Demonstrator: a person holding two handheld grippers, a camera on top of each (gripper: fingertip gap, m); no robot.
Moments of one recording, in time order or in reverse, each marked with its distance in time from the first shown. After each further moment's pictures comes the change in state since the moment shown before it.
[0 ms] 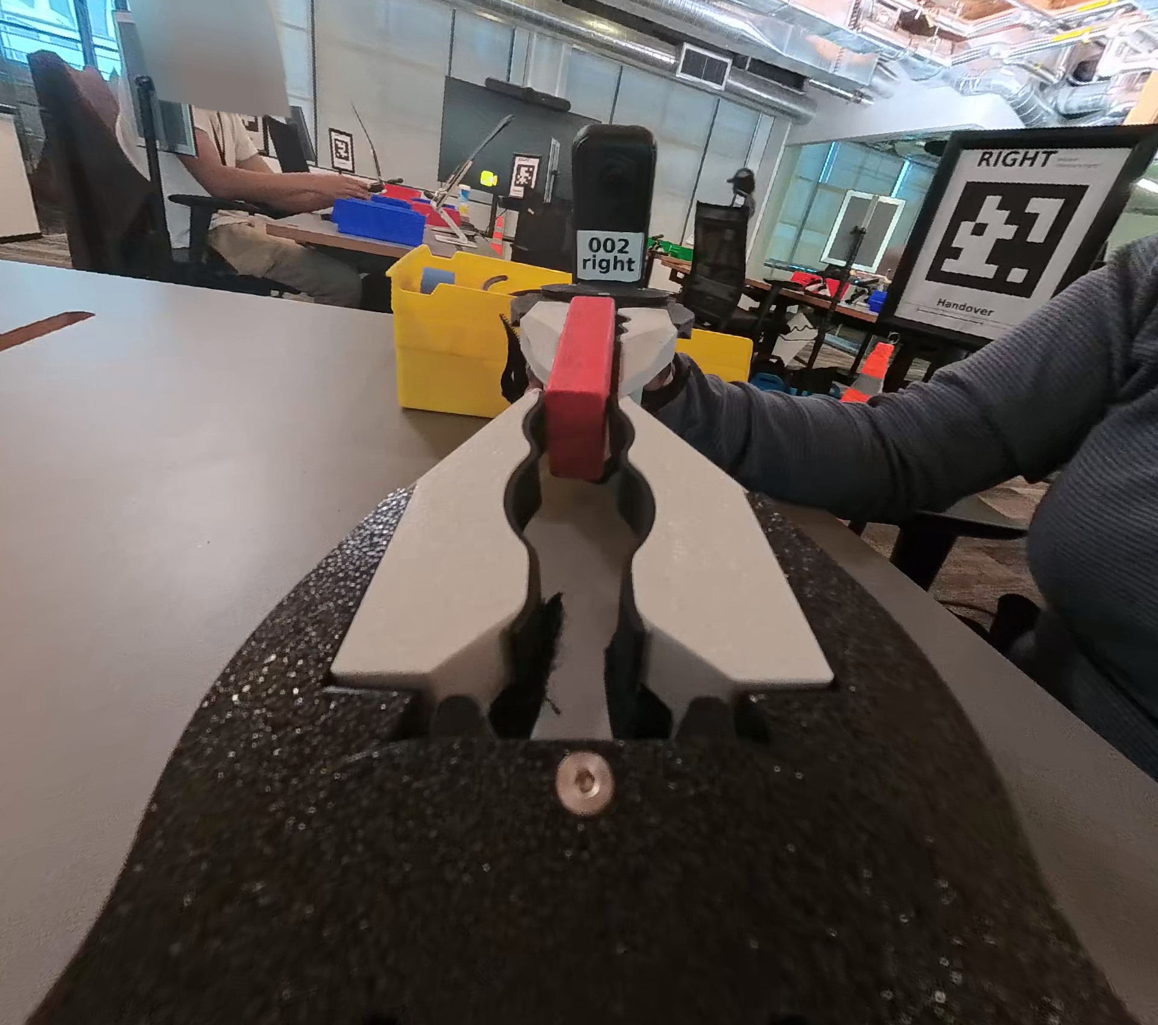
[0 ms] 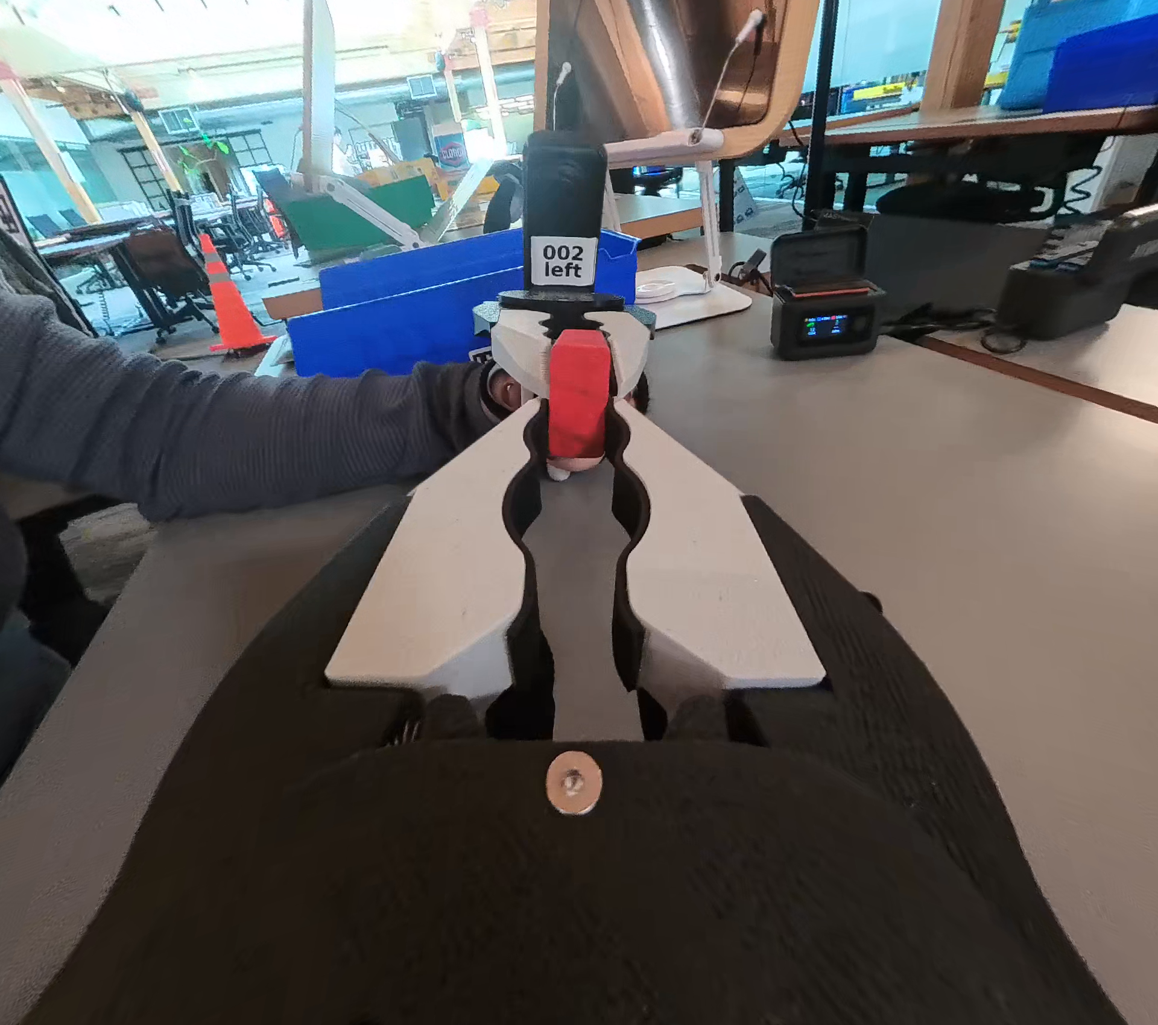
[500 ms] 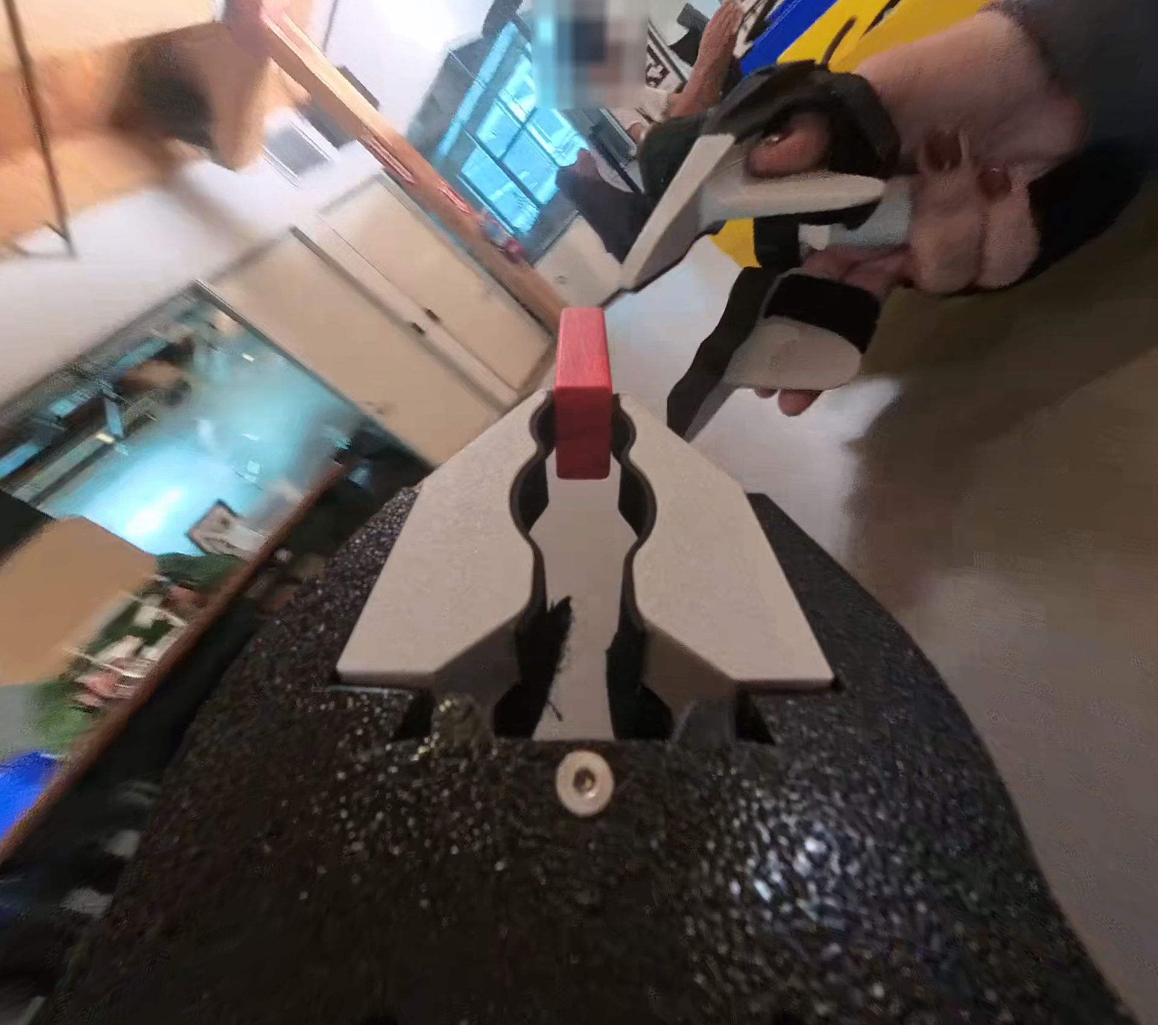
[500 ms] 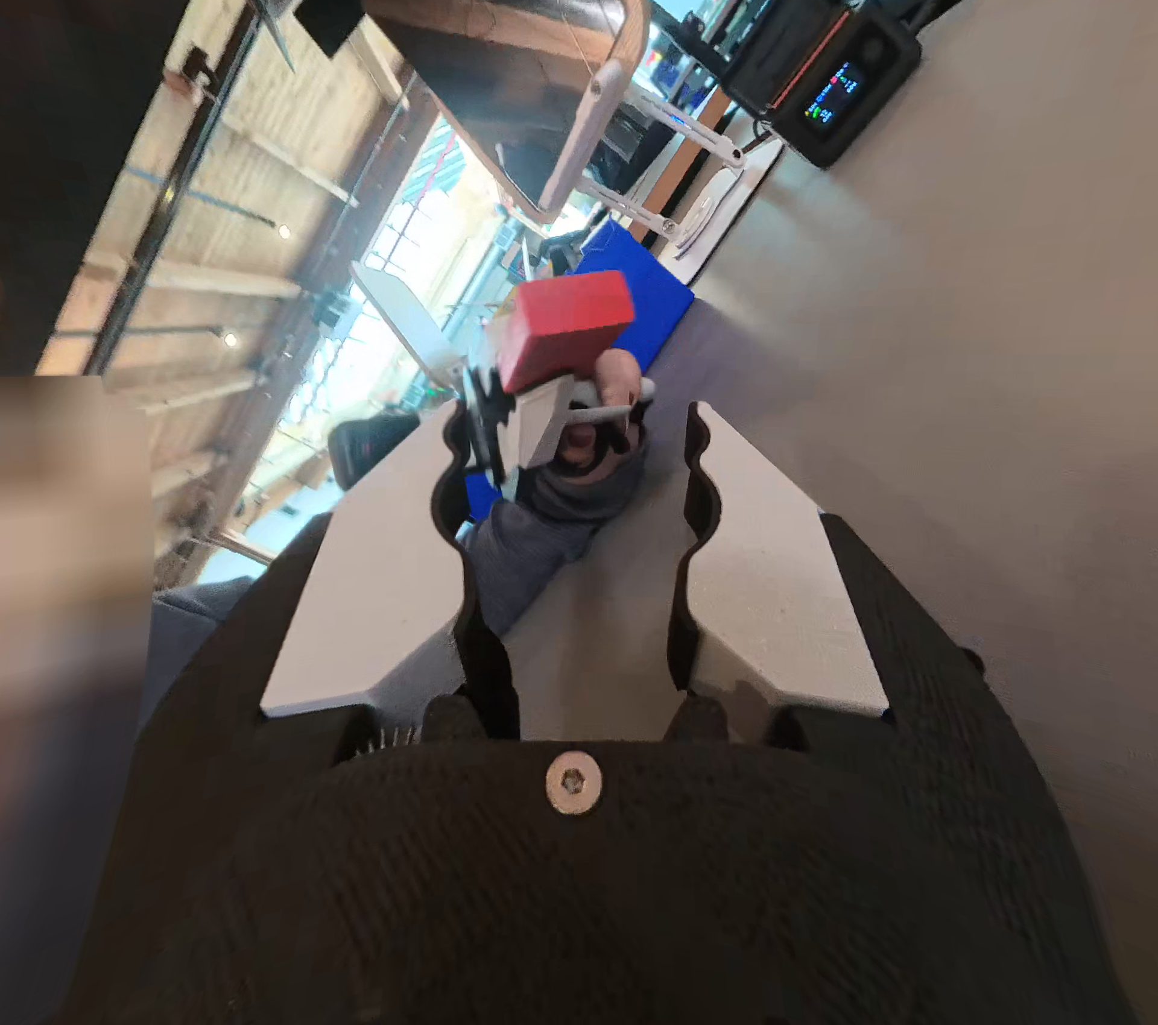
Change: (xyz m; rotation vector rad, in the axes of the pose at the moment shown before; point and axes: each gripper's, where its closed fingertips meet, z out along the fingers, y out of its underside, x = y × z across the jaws) left arm -0.034 -0.003 -0.003 -0.268 -0.670 1.026; right arm 0.035 0.016 -0.003 0.057 -0.066 0.855
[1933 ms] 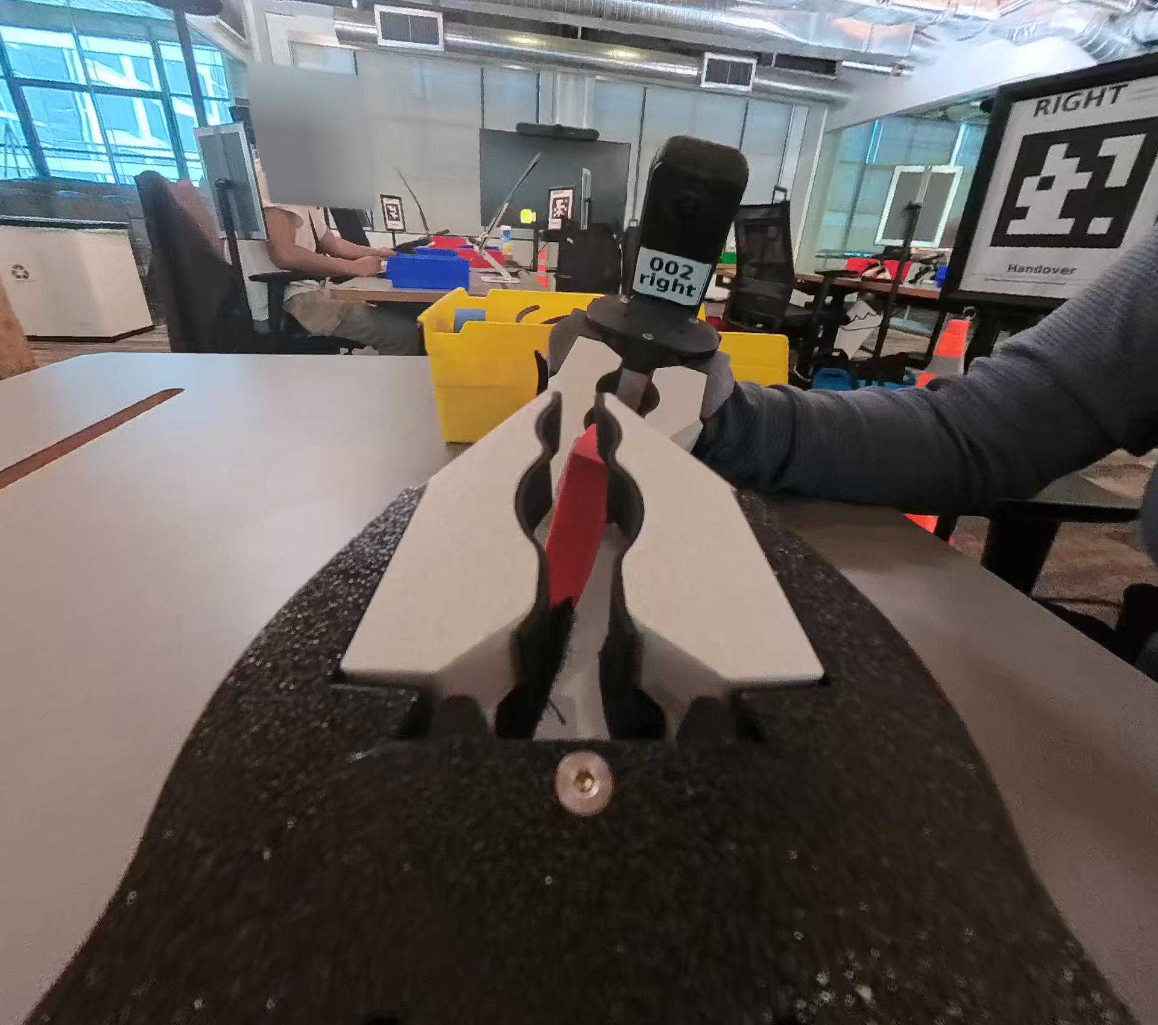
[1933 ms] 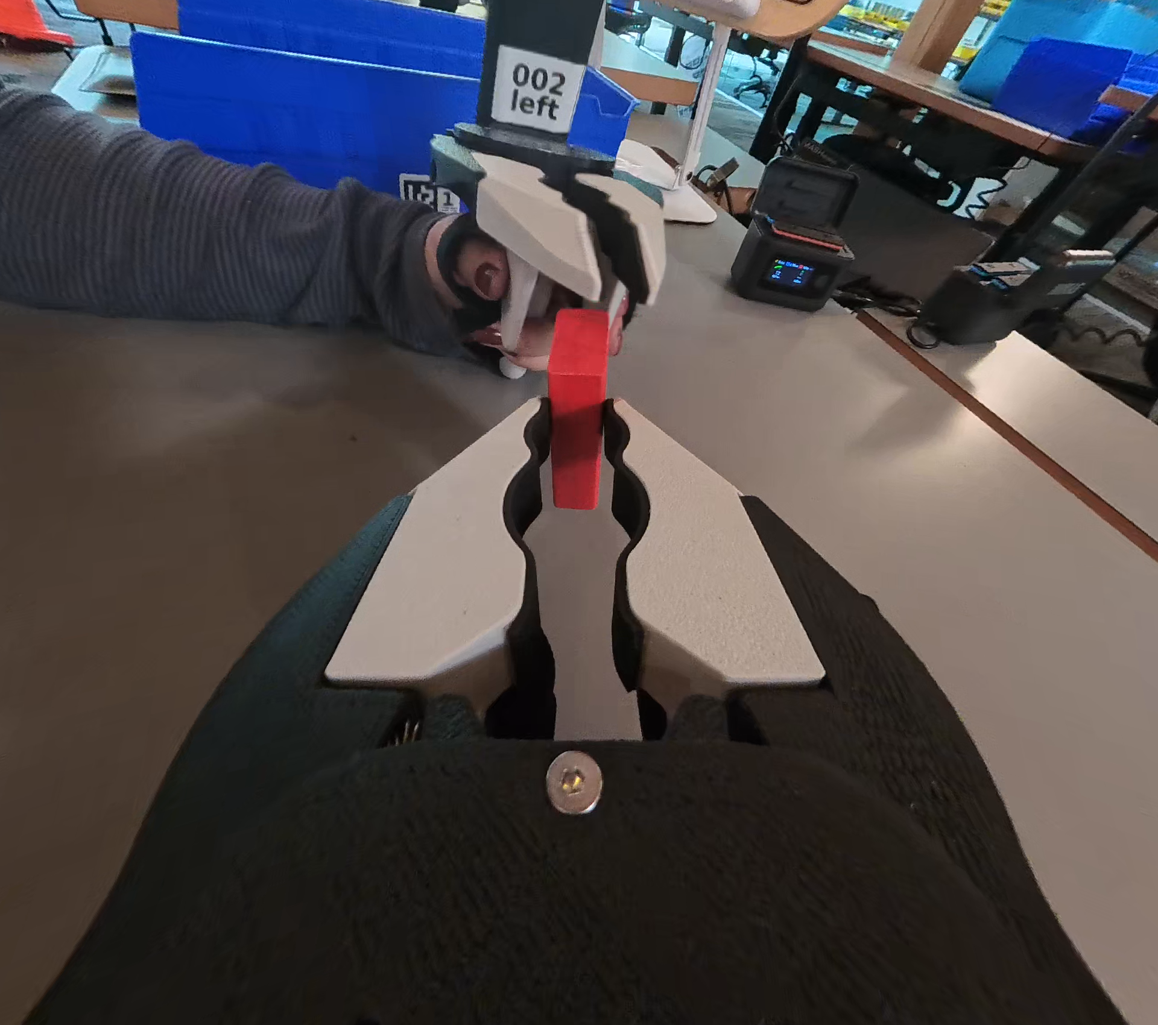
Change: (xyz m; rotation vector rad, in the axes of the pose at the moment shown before) left arm 0.012 -0.028 -0.019 0.325 0.572 -0.898; right arm -0.005 0.039 0.013 -0.271 0.251 -1.182
